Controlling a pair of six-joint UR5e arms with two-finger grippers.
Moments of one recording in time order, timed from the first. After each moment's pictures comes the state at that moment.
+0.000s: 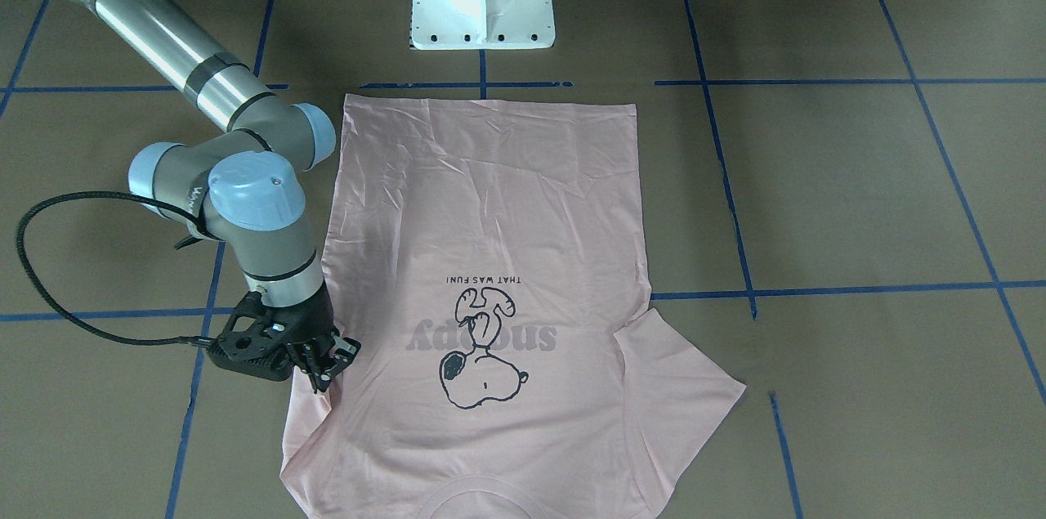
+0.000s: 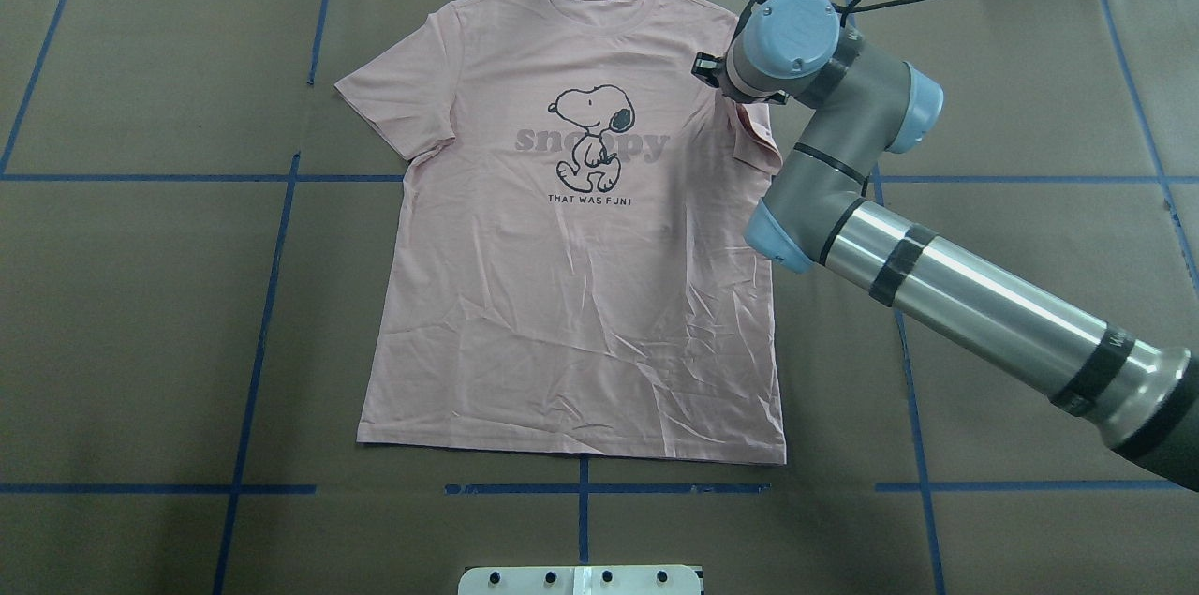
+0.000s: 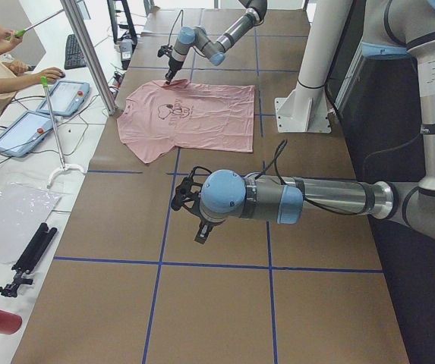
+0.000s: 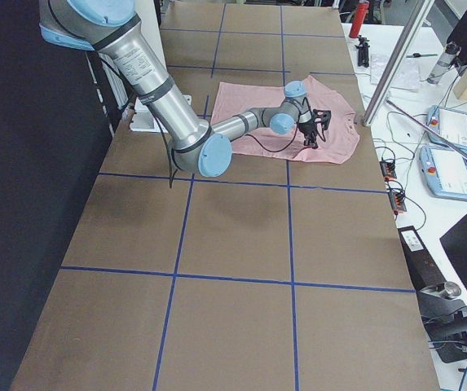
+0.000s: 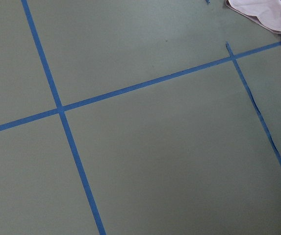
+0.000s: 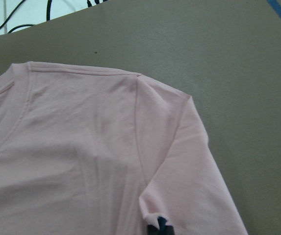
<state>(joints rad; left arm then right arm) -1.68 -1.35 -1.86 -1.63 -2.66 0.32 0.76 -0.77 1.08 -1.05 1.65 1.39</state>
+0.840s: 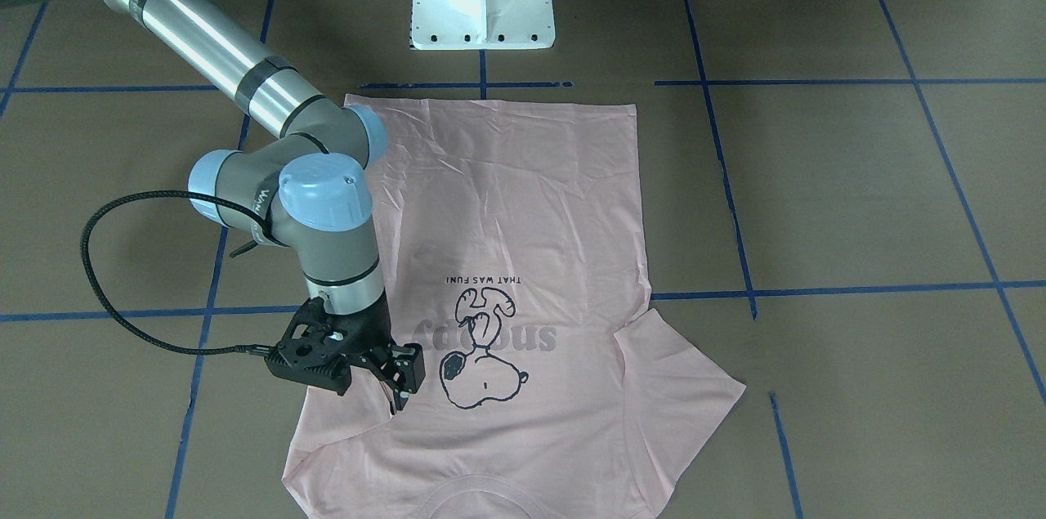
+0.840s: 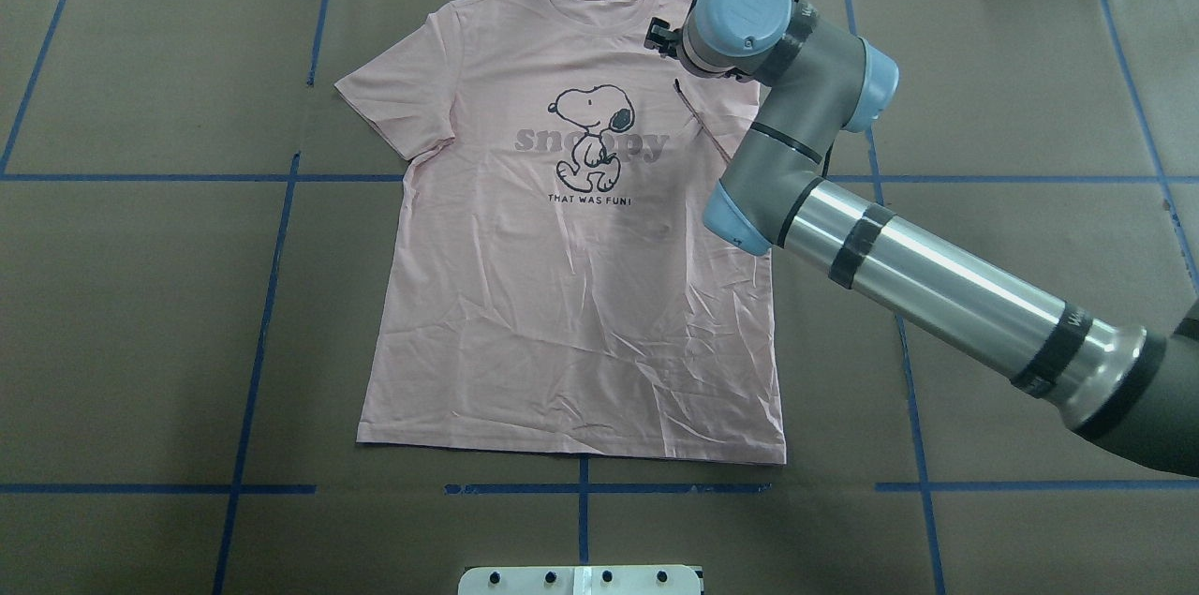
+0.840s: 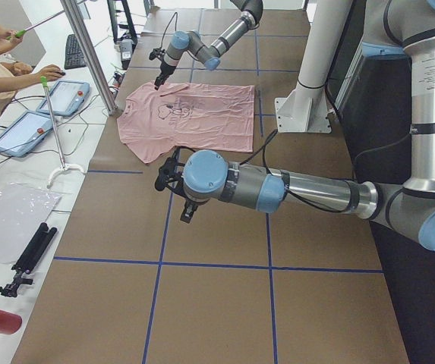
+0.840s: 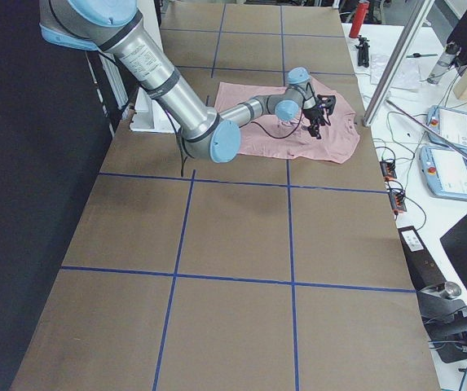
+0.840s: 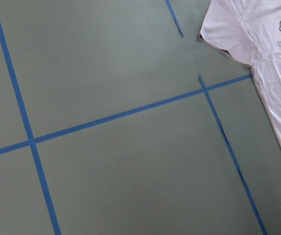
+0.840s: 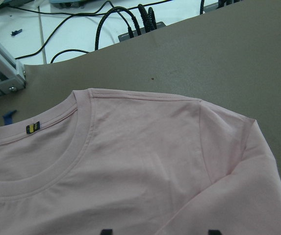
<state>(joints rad) -1.60 -1.55 -1.80 -1.82 -2.62 -0.04 0.75 -0.74 1.13 -1.03 1.65 1.40</state>
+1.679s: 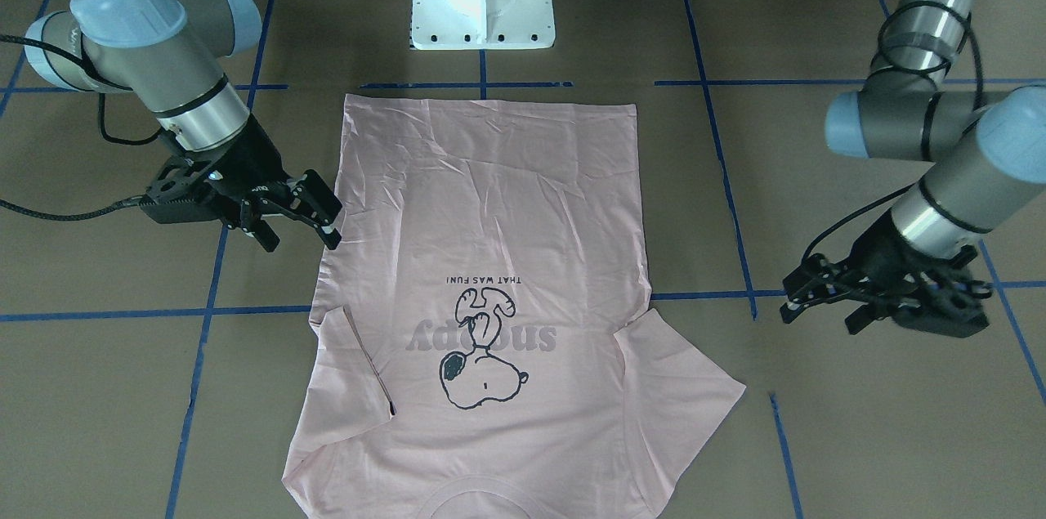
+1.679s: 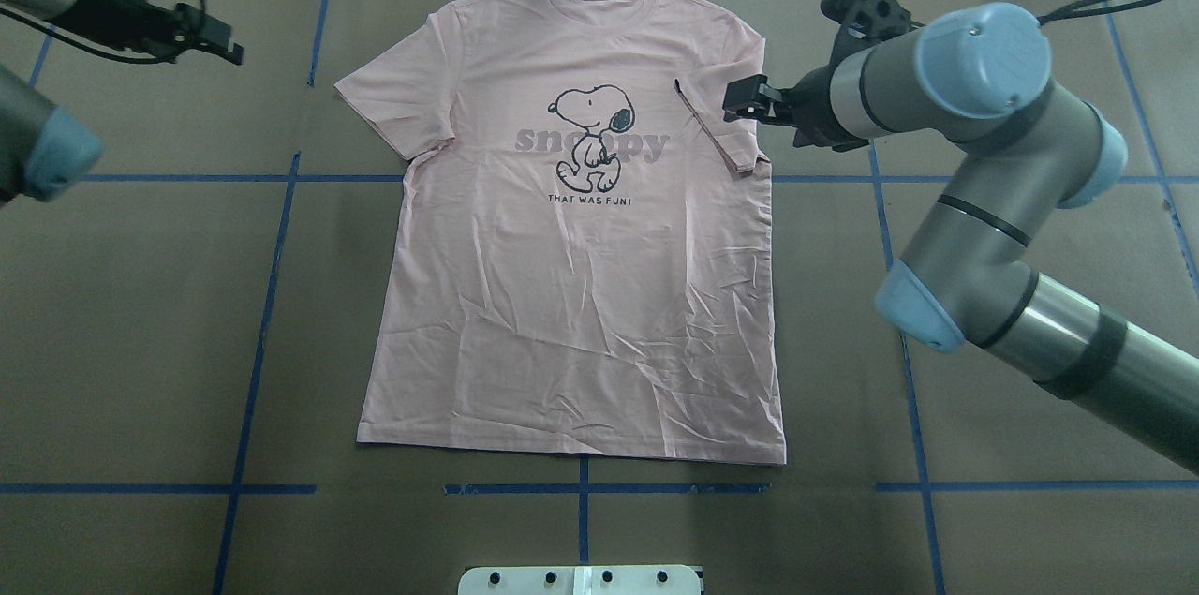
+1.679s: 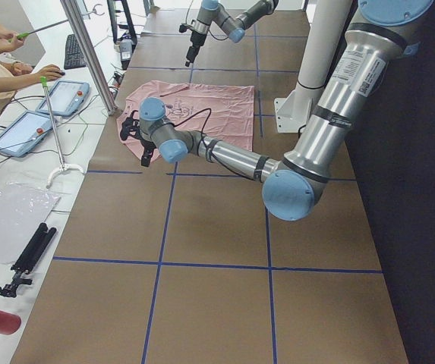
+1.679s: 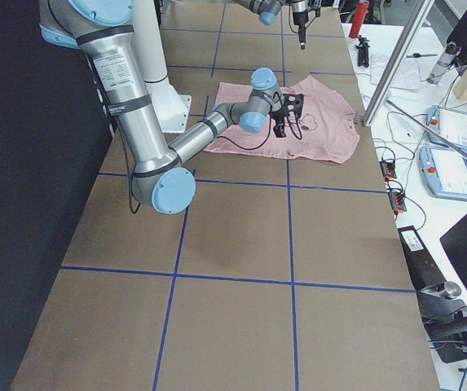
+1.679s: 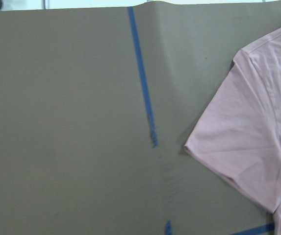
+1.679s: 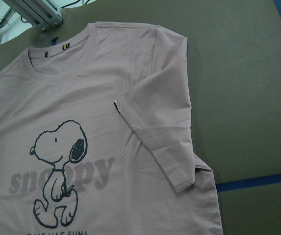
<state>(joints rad) -1.05 -2.11 -1.26 -2.27 -2.16 -0.84 0.78 -1.20 1.77 -1.04 1.88 1.38</state>
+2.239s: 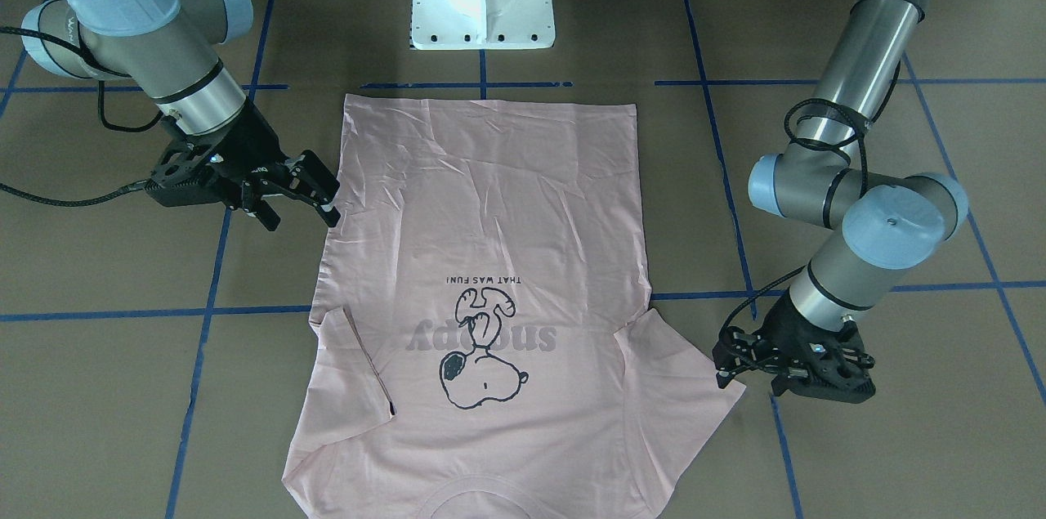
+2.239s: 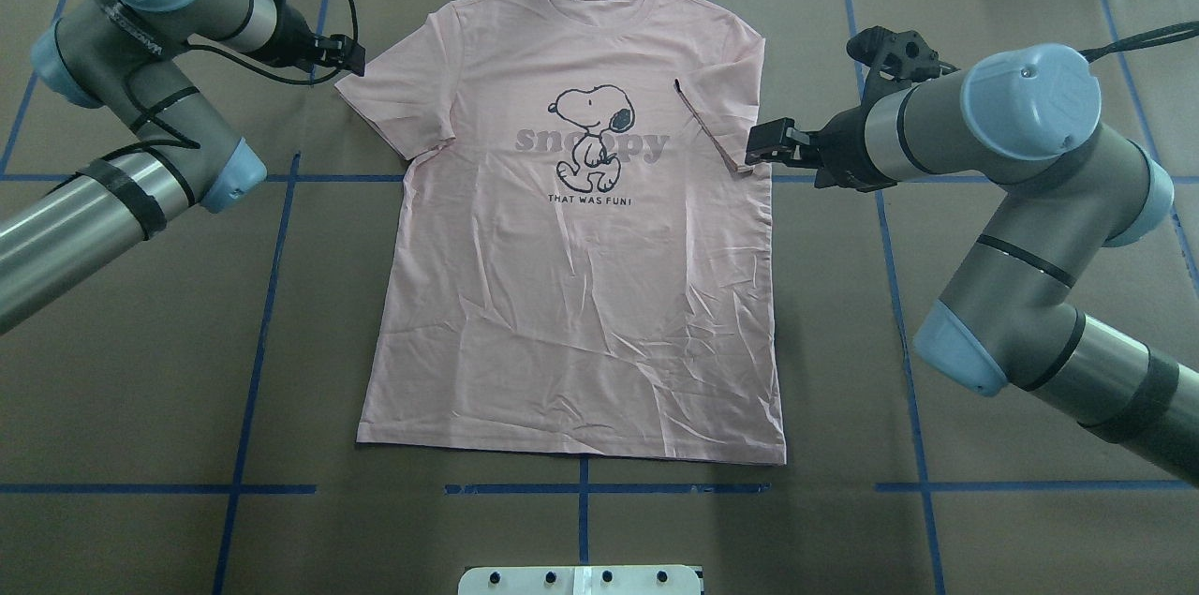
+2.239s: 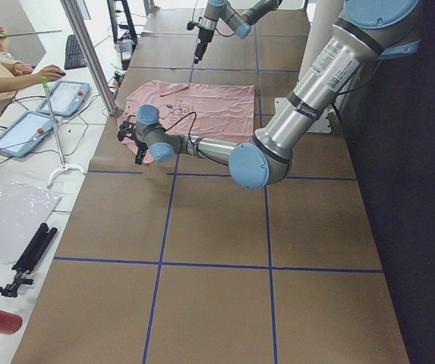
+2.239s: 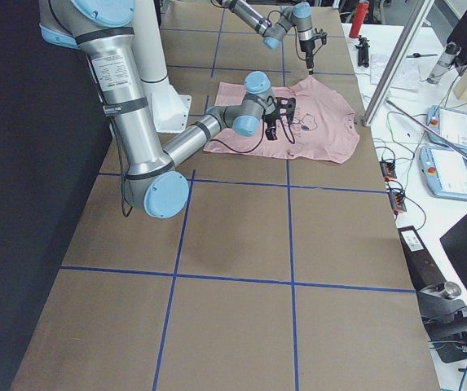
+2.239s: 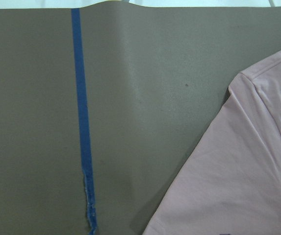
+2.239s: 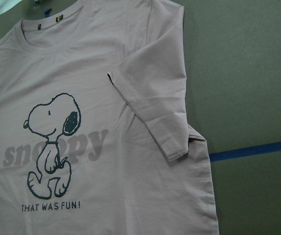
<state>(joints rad) -0.94 -2.26 -0.97 -2.43 -1.99 -0.86 0.75 -1.23 1.78 -1.04 1.91 1.37</state>
